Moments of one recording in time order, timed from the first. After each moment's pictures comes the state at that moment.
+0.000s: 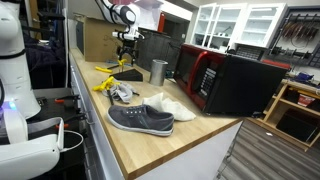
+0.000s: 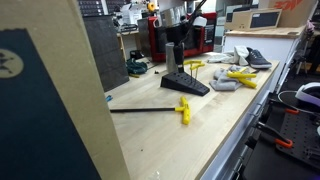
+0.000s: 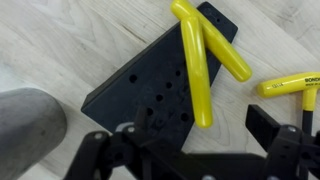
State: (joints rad) arm 0.16 0.17 0.16 -2.10 -0.12 2.13 -0.25
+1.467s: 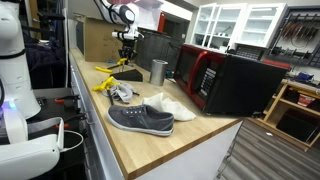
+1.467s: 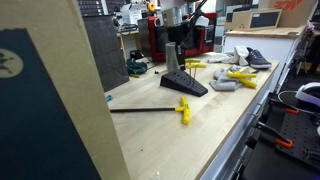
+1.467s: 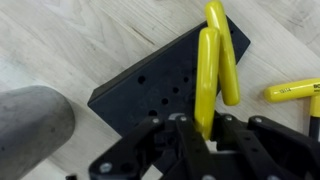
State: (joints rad) arm 0.16 0.15 0.16 -2.12 -0.16 2.15 -0.25
